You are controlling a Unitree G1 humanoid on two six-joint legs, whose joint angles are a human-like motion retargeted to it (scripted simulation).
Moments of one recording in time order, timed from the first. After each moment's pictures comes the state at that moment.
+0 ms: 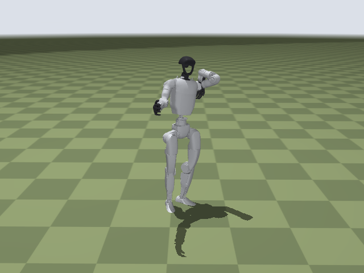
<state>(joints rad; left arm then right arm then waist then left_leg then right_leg) -1.78 0.54 -0.08 -1.05 0.03 -1.61 -0.13 -0.35 -0.45 -0.62 0.68 0.23 -0.08 0.07 -0.07 -0.16 -0.13 0.05 0.00 0.44 0.07 -0.13 0.02 0.05 -0.03 -0.38 0.04 -0.09 0.01</state>
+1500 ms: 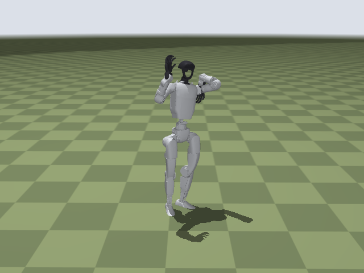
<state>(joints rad) -1.71 0.59 -0.06 -1.05 -0.02 -1.61 -0.19 -0.54 -0.87 -0.46 -0.29 -0.50 -0.37 -0.80 -0.04 -0.16 -0.17 0.04 0.01 0.46 0.04 -0.12 0.02 0.03 -0.02 -0.37 0.04 -0.09 0.00</state>
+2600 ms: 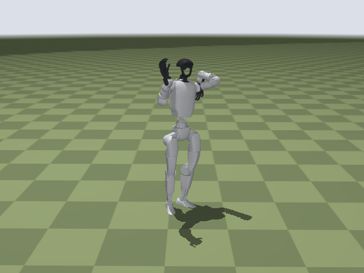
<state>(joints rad) -1.72 0.59 -0.02 -1.05 -0.04 -1.61 -0.23 -0.50 -0.71 -0.46 -0.10 -0.45 -0.24 -0.92 -0.02 -0.13 -0.17 0.03 0.00 0.43 0.04 -0.11 0.02 0.04 -0.02 -0.39 0.04 -0.09 0.00</state>
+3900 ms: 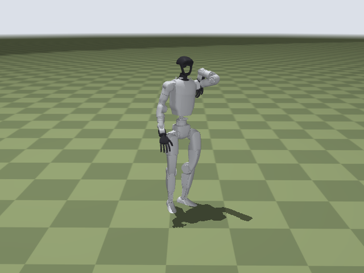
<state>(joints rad) -1.75 0.54 0.05 -1.05 -0.08 -1.61 -0.26 0.18 -0.23 0.17 1.06 -0.91 -0.17 -0.30 -0.01 -0.08 -0.06 0.05 0.01 0.43 0.04 -0.10 0.02 0.07 -0.01 -0.39 0.04 -0.09 0.00</state>
